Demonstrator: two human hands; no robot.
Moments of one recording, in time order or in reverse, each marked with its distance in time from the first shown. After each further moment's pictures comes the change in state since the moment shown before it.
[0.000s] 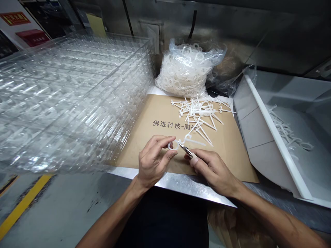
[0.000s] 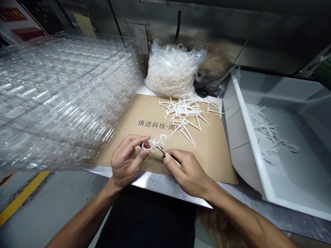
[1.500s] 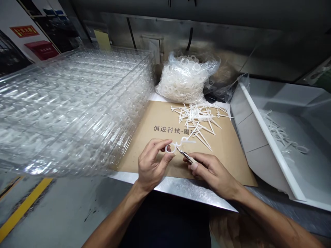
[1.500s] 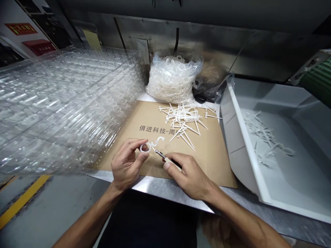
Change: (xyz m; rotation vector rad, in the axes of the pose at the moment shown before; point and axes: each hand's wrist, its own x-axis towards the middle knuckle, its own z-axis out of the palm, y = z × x) left_hand -0.001 -0.002 -0.001 -0.079 0.060 -0.041; right_hand 0.000 -0.003 -0.002 0.157 -0.031 0.050
